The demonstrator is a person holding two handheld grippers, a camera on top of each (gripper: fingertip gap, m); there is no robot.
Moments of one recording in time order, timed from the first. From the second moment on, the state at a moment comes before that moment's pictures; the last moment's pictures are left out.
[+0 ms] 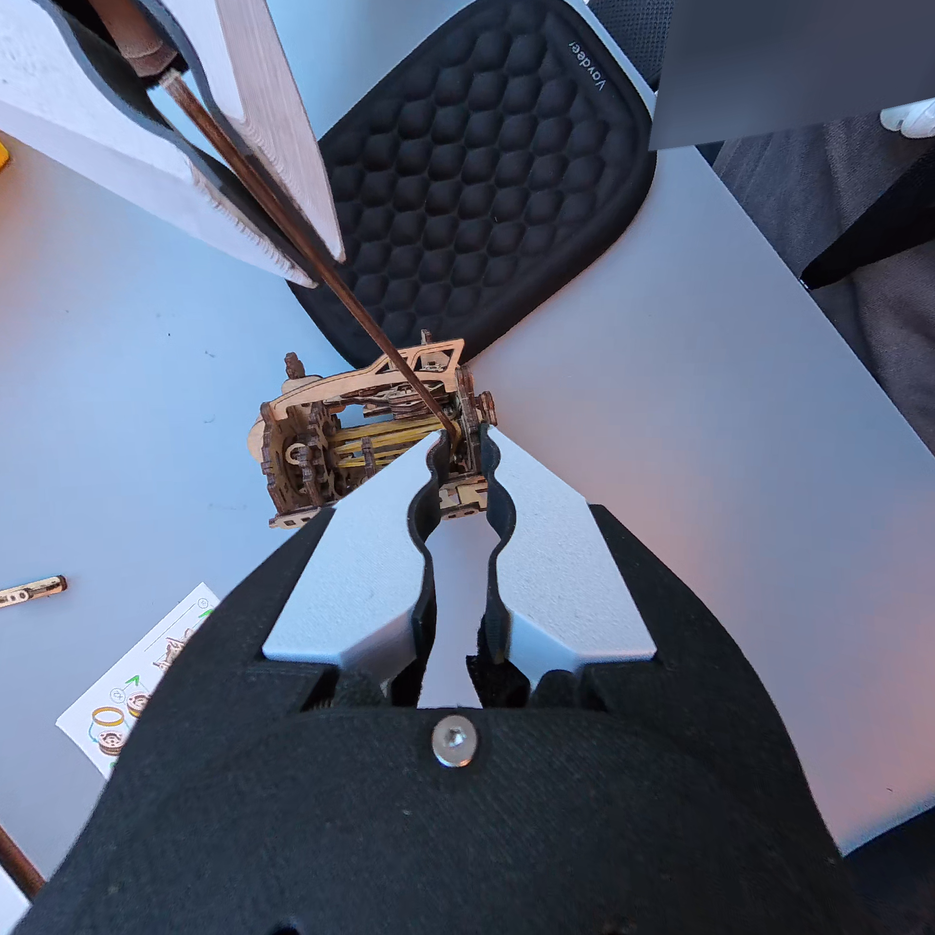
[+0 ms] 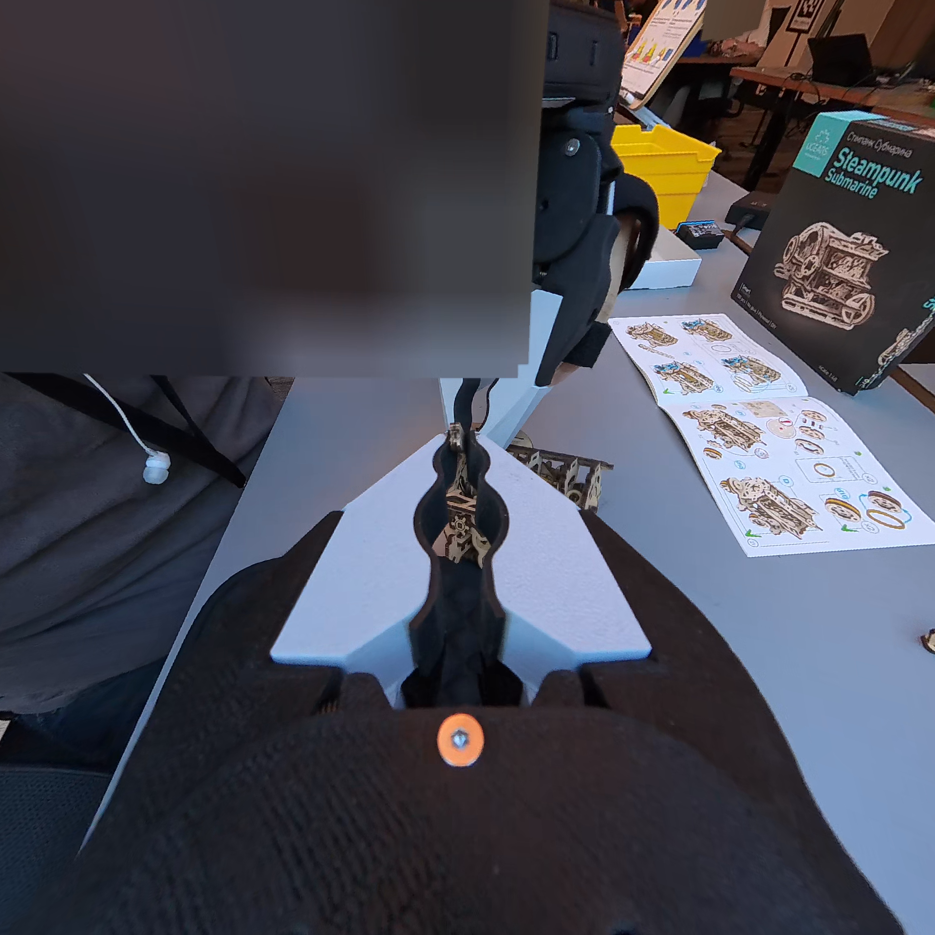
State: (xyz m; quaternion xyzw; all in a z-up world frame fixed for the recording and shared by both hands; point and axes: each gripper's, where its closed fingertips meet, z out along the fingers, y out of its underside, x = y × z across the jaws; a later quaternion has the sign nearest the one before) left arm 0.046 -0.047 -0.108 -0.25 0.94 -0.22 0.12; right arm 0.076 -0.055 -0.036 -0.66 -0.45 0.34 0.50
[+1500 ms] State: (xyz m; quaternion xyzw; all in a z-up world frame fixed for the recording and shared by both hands) left arm 0.046 -0.044 -0.107 -0.25 0.93 -0.21 0.14; right arm 0.069 -0.047 -0.045 -0.73 -0.50 0.24 0.40
